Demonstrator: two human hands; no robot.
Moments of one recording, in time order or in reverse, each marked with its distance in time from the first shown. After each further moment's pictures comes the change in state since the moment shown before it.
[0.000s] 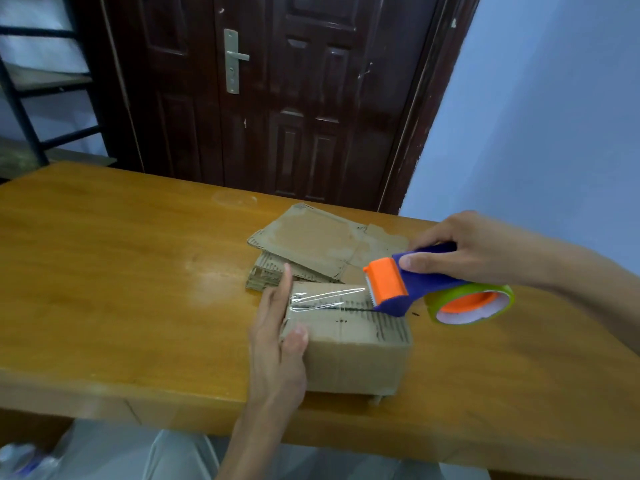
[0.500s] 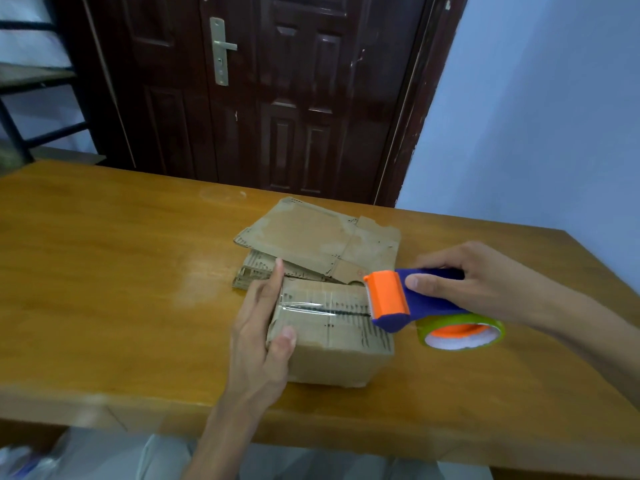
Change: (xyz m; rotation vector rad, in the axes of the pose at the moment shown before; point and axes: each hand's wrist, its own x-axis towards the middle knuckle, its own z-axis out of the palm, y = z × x) left_hand 0.020 -0.014 -0.004 0.090 -0.067 0.193; right_hand -0.020 0.040 0.041 0.265 0.051 -0.005
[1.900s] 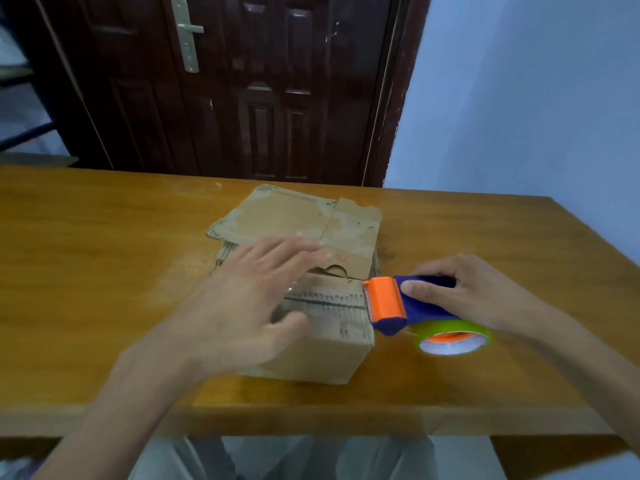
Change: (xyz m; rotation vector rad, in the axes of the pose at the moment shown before) left_hand 0.067 0.080 -0.029 0.656 -0.828 0.211; right_hand -0.023 0.048 0.031 0.143 0.065 0.070
